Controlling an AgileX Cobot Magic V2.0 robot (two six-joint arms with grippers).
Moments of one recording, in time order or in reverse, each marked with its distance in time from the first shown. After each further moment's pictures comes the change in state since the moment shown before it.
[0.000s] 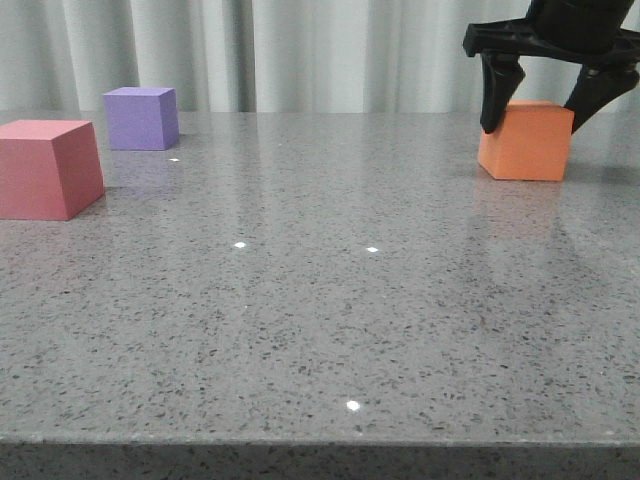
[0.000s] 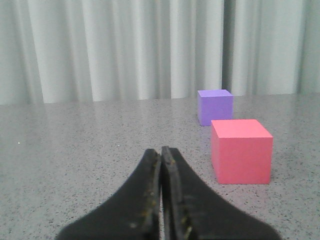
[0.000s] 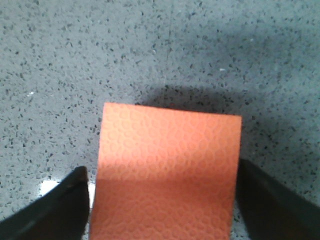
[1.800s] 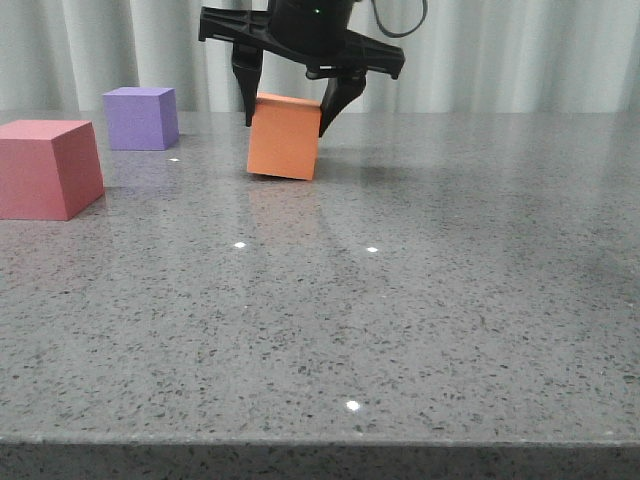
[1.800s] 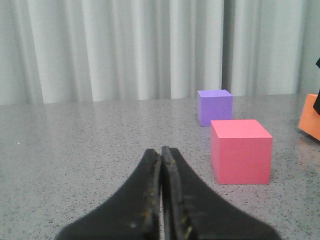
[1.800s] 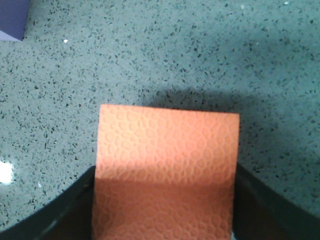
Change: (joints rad) left arm 0.000 0.000 0.000 0.000 0.000 0.000; right arm 0.428 0.310 -0.511 -0.087 0.129 0.432
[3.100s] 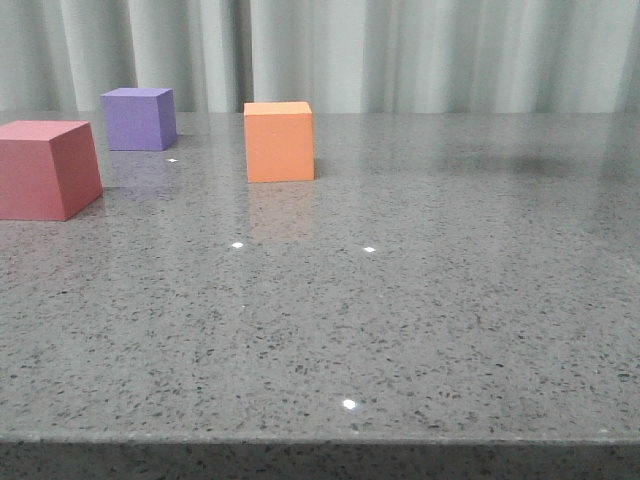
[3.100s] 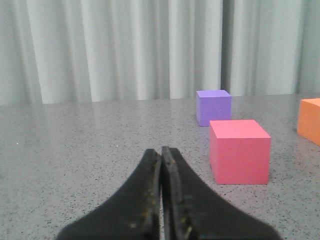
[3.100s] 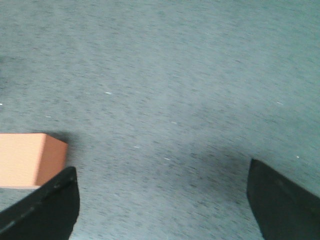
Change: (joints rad) left arm 0.000 0.000 0.000 0.000 0.000 0.000; right arm -0.291 -0.458 0.207 -0.033 0.060 -0.304
